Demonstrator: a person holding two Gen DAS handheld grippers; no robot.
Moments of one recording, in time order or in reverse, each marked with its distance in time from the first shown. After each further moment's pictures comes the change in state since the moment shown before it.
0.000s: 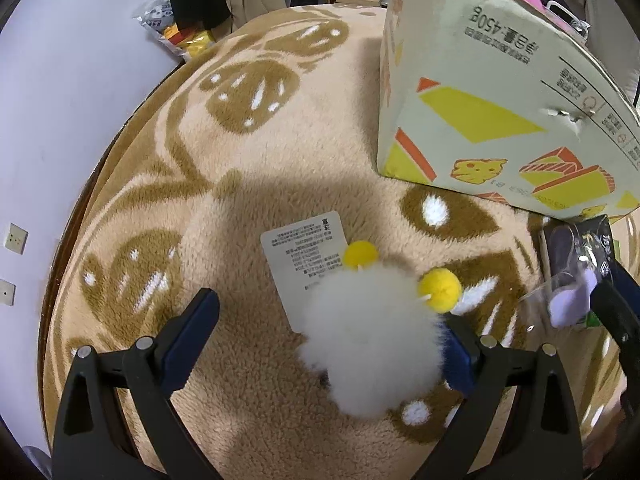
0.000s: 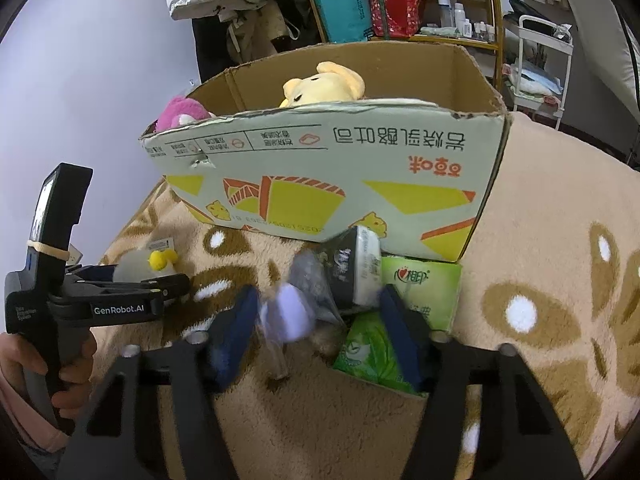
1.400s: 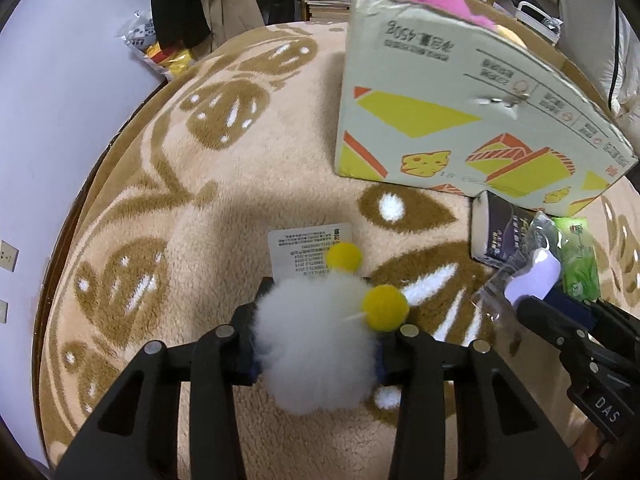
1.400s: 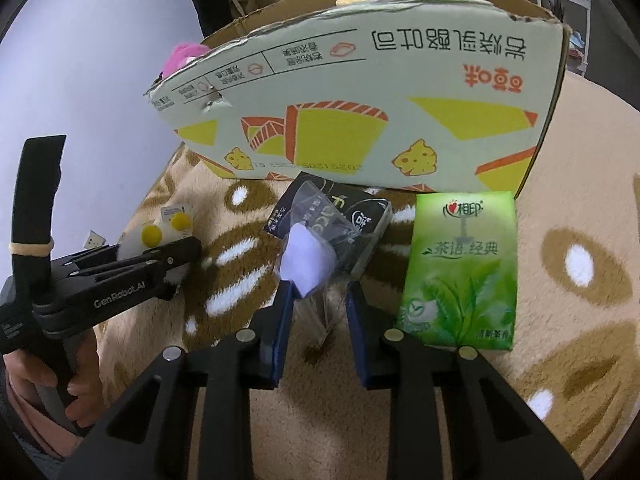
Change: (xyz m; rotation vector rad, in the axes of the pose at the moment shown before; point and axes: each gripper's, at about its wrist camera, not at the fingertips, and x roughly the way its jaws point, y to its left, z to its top) left arm -0.024 -0.009 -0.014 0.051 -0.063 -0.060; right arm 0.027 0.013 -0.014 0.056 0.147 0.095
